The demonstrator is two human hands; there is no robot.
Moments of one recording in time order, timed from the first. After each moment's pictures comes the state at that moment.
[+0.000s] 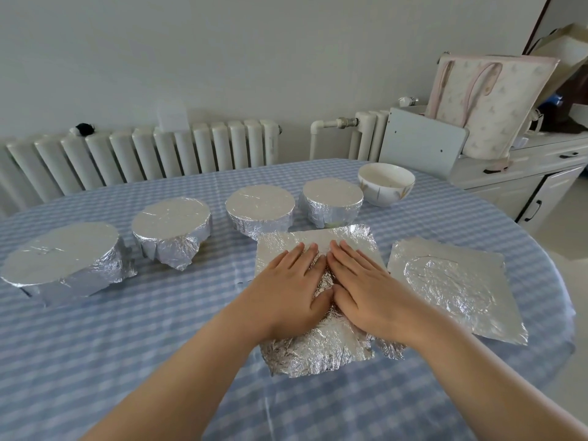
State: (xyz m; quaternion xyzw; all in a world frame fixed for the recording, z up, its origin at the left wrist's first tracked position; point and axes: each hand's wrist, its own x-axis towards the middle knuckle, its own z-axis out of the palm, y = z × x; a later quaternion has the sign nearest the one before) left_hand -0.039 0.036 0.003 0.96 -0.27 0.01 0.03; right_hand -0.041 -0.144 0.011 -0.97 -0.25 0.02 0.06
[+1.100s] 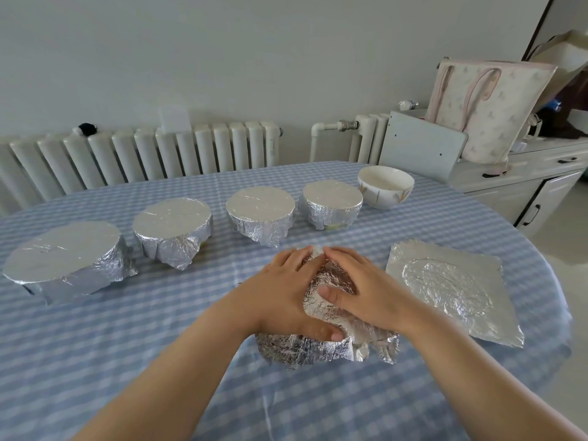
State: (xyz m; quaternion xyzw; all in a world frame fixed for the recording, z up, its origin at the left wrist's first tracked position) left_hand -0.042 0.045 0.018 0.96 -0.26 -0.08 0.12; right_hand -0.033 -0.150 0.012 -0.94 -0.22 0.04 0.27
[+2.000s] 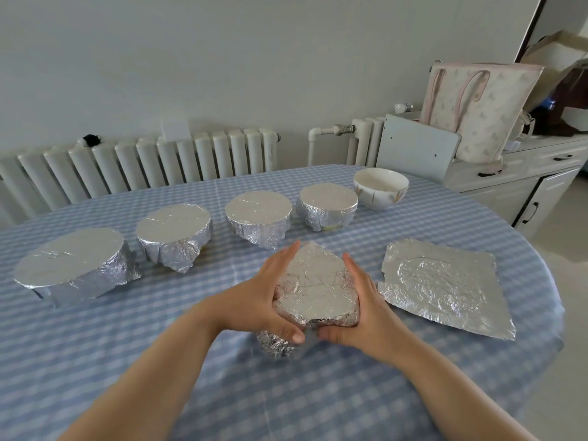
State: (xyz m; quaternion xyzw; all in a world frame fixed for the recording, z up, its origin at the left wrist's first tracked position) left_hand -0.038 0.080 0.003 0.88 -0.25 -0.17 0.37; right_hand -0.058 -0.159 -0.043 -0.88 -0.17 -0.02 0.44
